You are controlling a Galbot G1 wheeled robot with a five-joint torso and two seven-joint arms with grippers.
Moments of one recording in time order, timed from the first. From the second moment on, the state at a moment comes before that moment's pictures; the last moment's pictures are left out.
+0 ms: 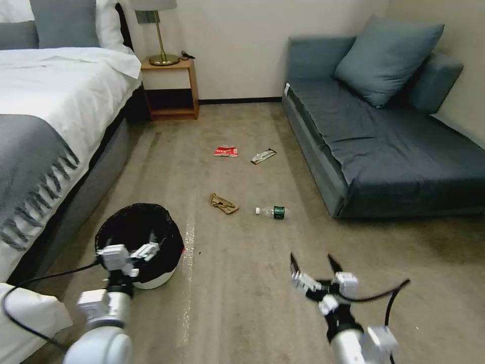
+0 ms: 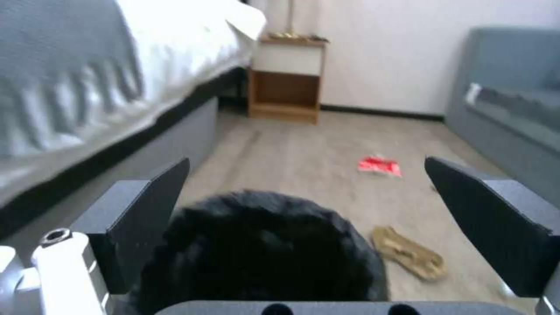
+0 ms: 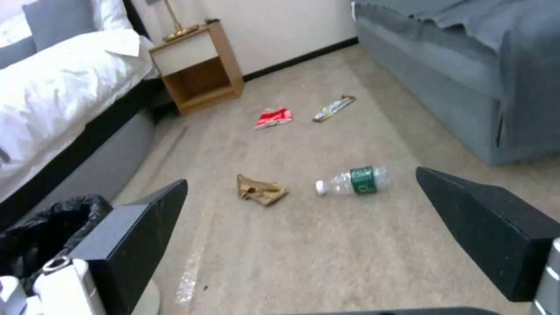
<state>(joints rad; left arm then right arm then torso) 1.67 -1.35 -0.77 -2.11 -0.39 -0.04 -0.08 -1.90 1.25 0.23 2.34 0.32 0.02 0.30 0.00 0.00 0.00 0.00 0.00</state>
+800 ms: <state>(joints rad) 1.76 -1.07 -1.01 -2.18 -0.83 -0.08 -0.16 -1.86 1.14 0.41 2.34 0.31 -0.02 0.30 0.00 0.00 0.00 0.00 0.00</state>
